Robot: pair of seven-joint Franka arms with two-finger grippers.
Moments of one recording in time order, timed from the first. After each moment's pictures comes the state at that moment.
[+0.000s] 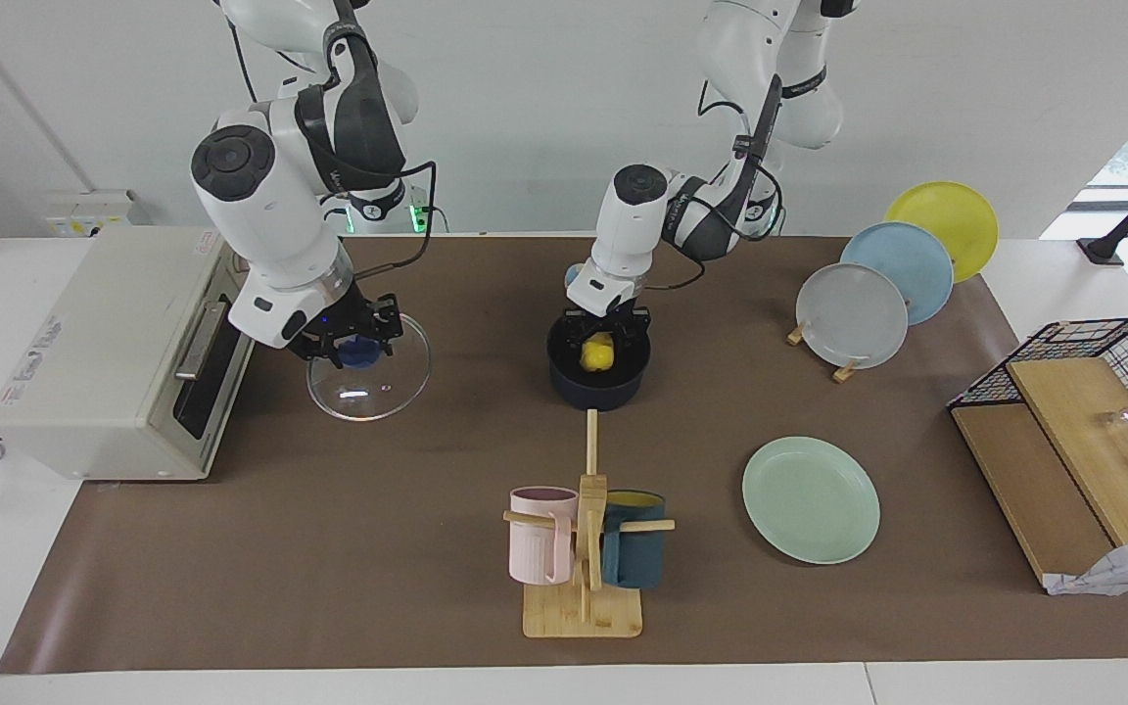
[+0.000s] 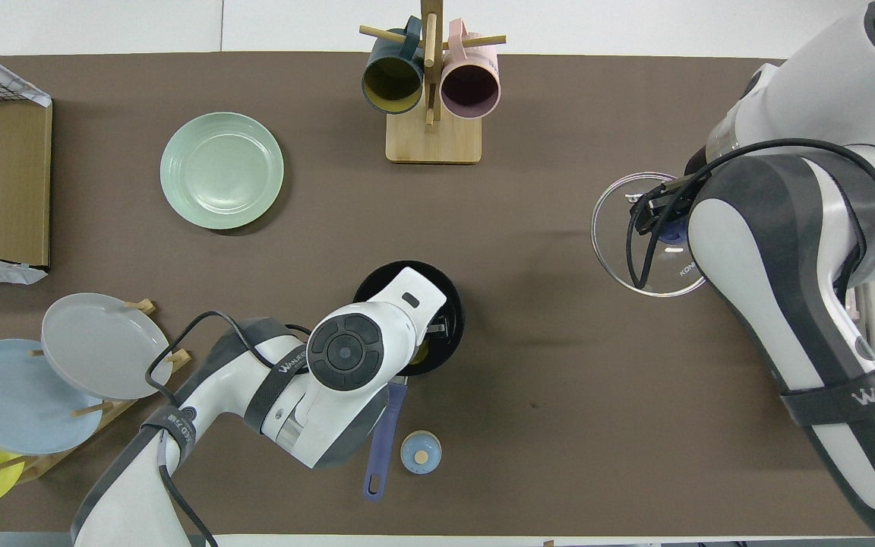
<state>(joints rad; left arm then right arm) -0.77 0.17 0.01 -2.18 -0.06 2.49 -0.71 0.12 0.21 0.04 -1.59 0.05 1.70 -0.08</state>
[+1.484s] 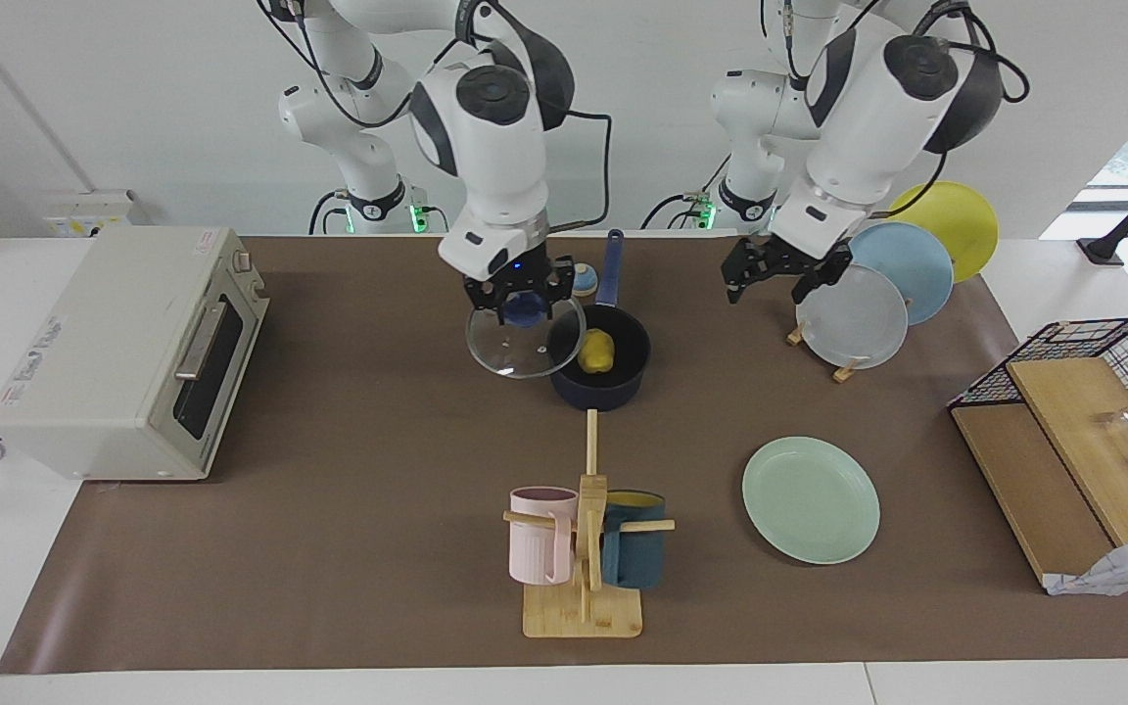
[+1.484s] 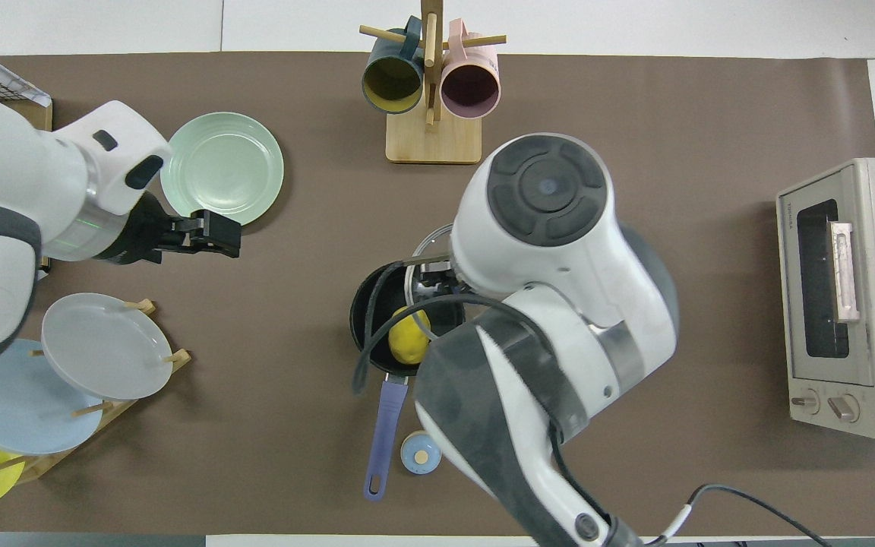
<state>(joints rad) -0.31 0.00 0.04 -1.72 -0.13 1.70 -0.20 0.55 0.23 0.06 -1.58 0.04 1.83 0.55</state>
